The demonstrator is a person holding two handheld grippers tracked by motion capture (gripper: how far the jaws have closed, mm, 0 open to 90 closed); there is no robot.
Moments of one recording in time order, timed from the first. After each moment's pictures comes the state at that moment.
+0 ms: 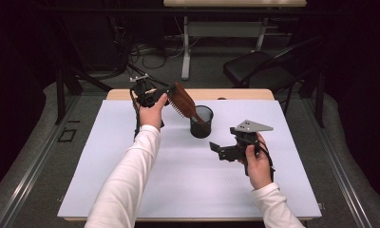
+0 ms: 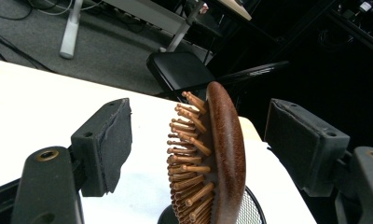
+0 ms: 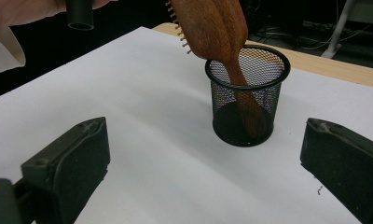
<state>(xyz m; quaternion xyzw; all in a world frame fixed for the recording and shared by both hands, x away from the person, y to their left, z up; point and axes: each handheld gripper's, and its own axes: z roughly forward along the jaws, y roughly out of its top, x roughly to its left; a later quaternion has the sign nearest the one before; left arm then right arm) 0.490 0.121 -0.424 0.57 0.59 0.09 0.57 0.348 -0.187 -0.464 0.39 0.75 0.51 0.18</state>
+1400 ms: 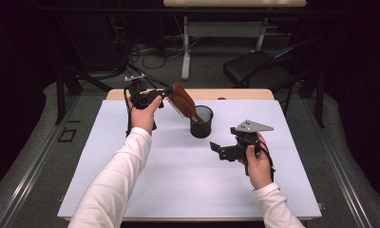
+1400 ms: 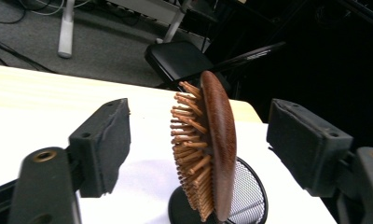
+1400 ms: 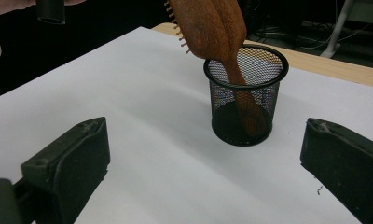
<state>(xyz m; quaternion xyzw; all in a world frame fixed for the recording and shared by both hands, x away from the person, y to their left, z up) 0.477 0.134 -0.414 0.61 0.56 0.10 0.55 0.348 -0.188 -0.464 0.39 0.75 0.51 0.18</state>
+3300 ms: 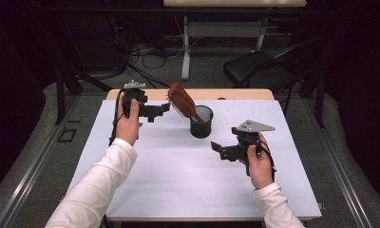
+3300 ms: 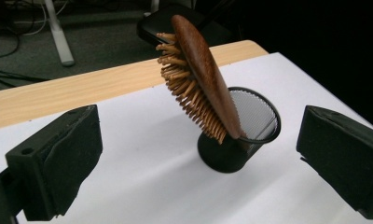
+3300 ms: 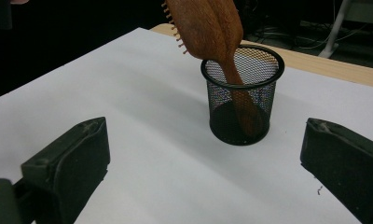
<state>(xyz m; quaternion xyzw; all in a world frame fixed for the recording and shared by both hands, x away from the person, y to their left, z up) 0.441 0.155 -0.404 0.75 0.44 0.15 0.46 0.348 -0.191 -0.463 0.39 0.74 0.51 0.18</state>
